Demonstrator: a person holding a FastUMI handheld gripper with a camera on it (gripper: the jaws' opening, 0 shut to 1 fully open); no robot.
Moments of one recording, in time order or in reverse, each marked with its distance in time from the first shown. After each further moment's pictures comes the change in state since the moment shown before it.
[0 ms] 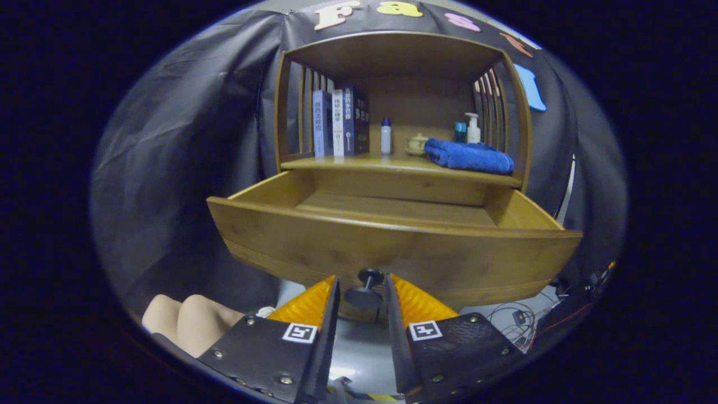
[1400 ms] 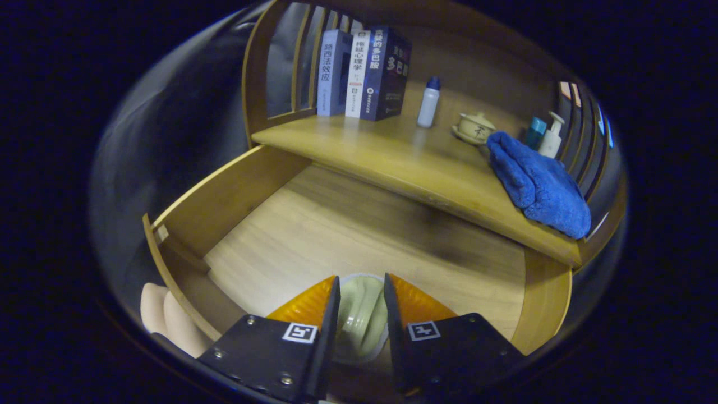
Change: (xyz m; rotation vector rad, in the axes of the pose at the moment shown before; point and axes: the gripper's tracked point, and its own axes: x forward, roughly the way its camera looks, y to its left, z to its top) arm 0.164 -0.013 0.040 -0.189 0.420 0.089
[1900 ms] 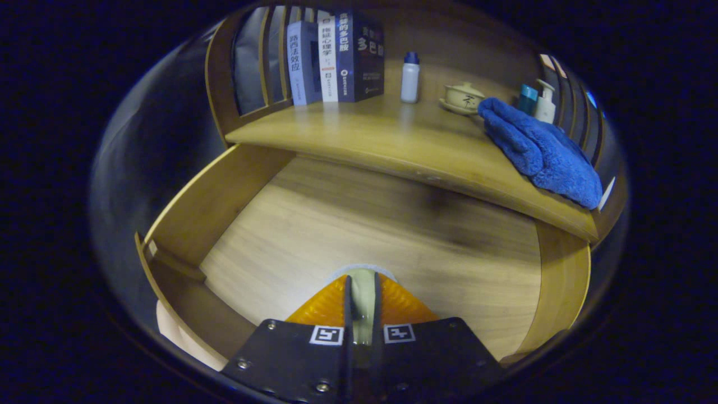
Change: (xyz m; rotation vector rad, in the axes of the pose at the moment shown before) arm 0.008 -0.012 -0.001 0.129 0.009 0.006
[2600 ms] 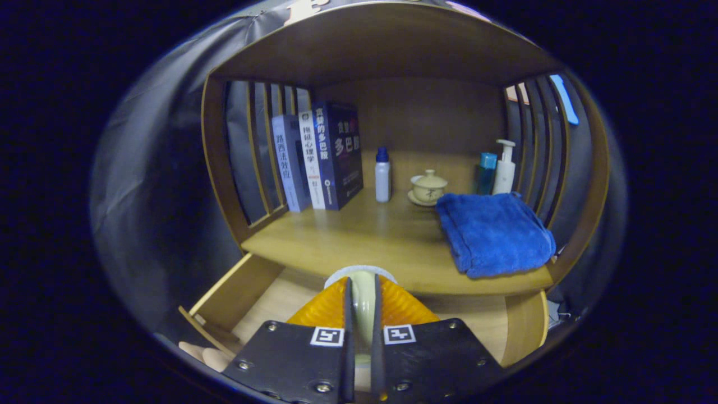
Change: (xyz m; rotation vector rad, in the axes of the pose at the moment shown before) arm -0.073 -0.020 0.132 0.108 -0.381 -0.034
